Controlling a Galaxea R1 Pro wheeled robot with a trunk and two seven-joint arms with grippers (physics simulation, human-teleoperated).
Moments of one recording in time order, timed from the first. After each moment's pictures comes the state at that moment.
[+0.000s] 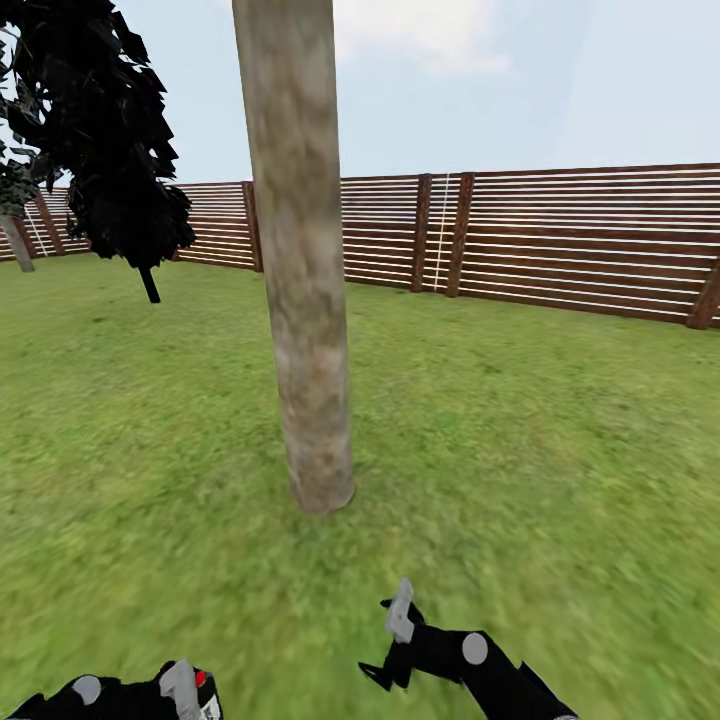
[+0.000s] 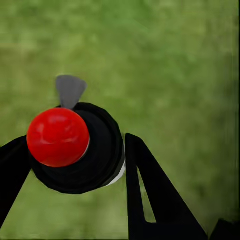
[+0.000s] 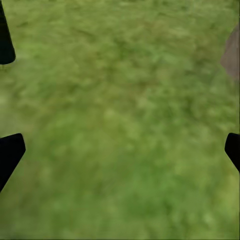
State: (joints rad) left arm -0.56 0.30 -0.36 -0.09 -0.21 -0.42 -0.77; right arm -0.47 0.03 0.33 -0.54 0.40 -0.25 0.59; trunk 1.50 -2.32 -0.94
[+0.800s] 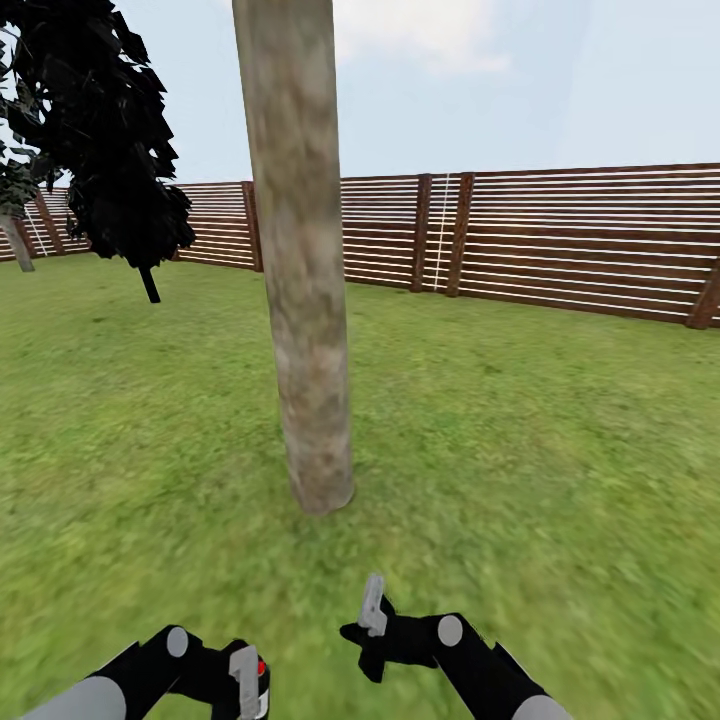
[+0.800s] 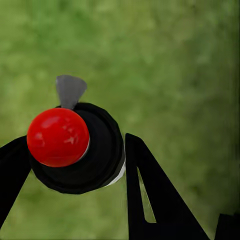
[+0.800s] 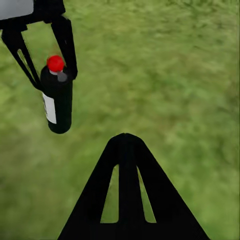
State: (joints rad) left arm -0.60 0.15 -0.36 -0.24 -0.55 -0.26 -0.83; right arm -0.50 0.10 0.34 -0.55 0.41 -0.25 0.71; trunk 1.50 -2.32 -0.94
